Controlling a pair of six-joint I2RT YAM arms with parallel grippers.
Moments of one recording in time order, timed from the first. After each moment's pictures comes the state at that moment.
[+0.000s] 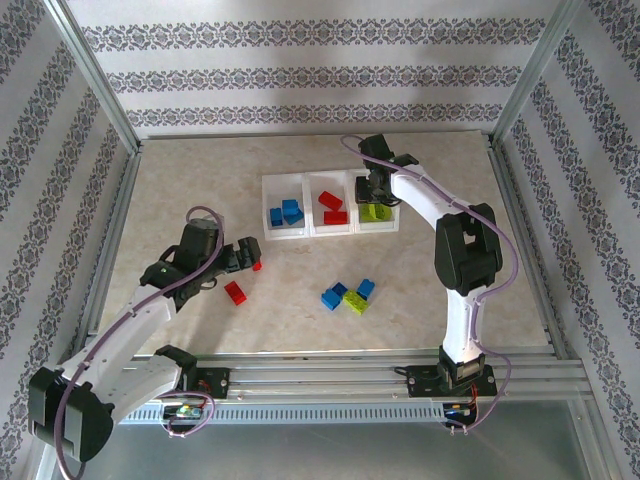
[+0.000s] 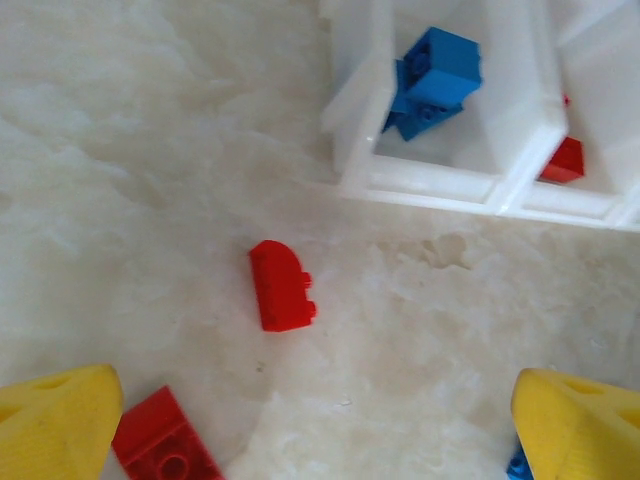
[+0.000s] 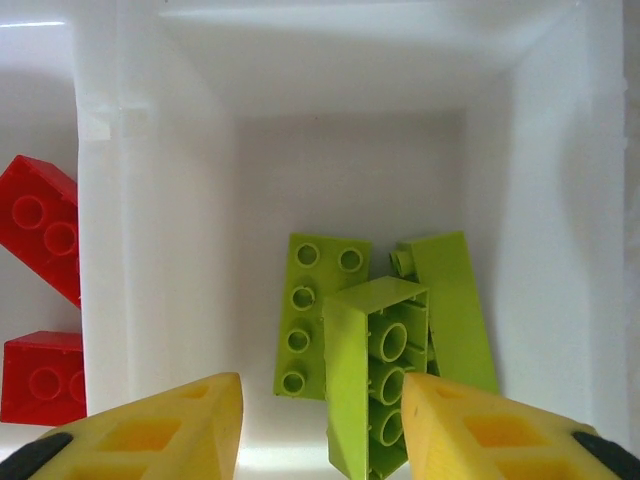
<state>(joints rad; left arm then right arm) -0.36 0.96 0.70 -0.51 0.00 -0.59 0.34 2.02 1.65 -0.75 0.09 0.31</state>
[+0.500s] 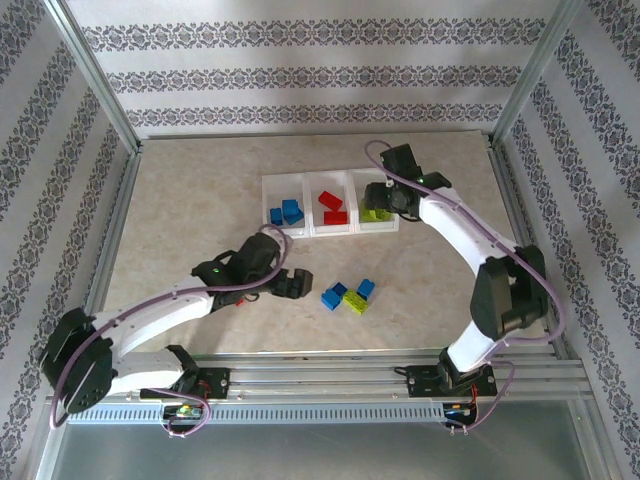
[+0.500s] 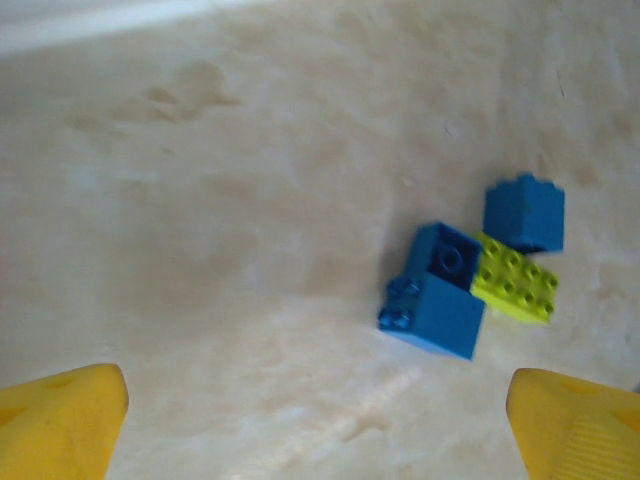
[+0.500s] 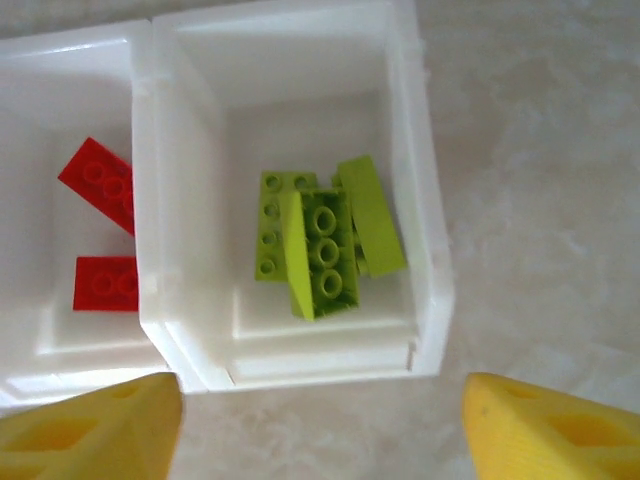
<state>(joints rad) -0.76 1.22 0.74 -0.38 0.06 -0.51 0.34 1.62 1.32 -0.68 0.12 0.39</state>
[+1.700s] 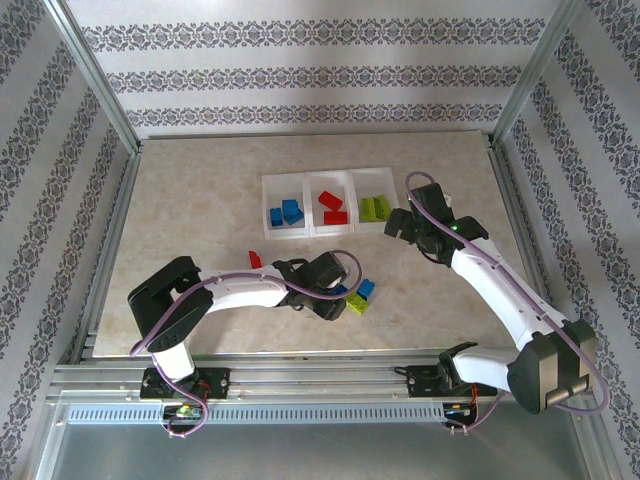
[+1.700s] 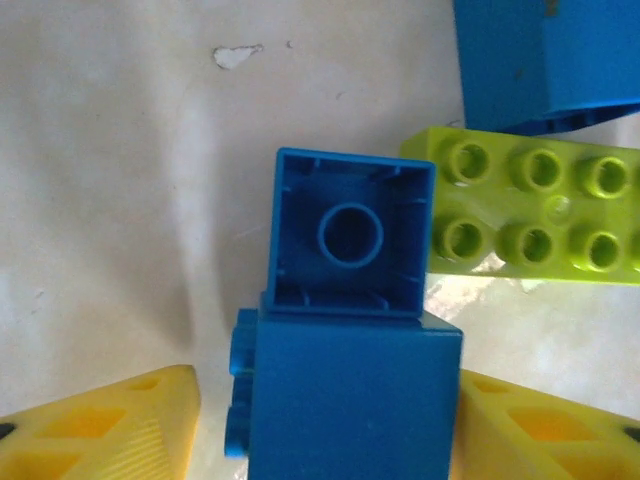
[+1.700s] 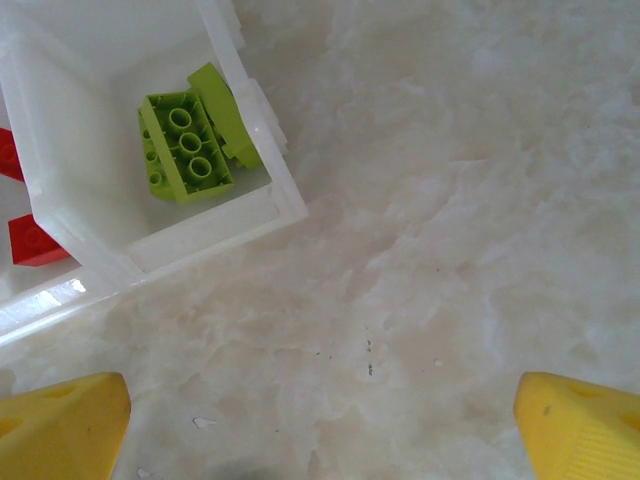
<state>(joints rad) -0.97 1.75 0.99 -0.36 0.00 -0.34 0.34 1.22 1.00 -0.76 0.22 0.65</state>
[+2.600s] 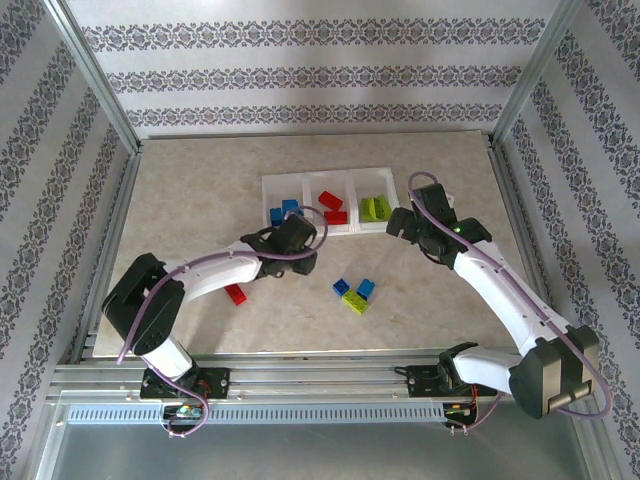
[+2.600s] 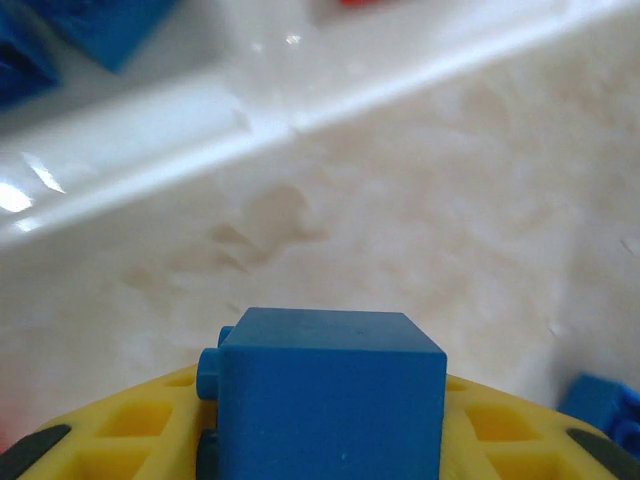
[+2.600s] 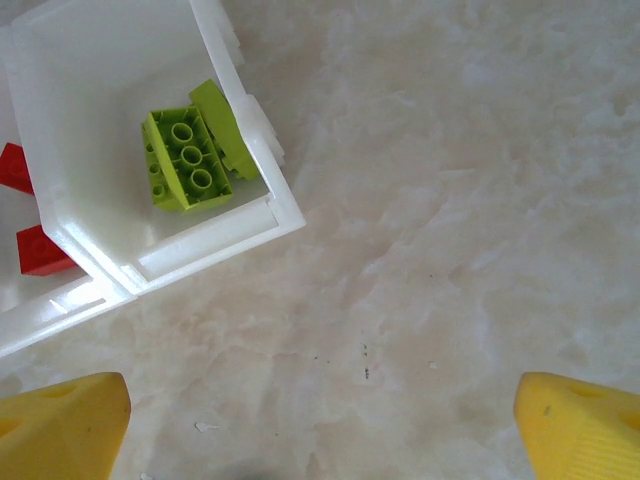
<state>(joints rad) -0.70 1.63 1.02 -0.38 -0.15 -0.43 0.35 1.20 1.00 -0.76 0.24 0.66</state>
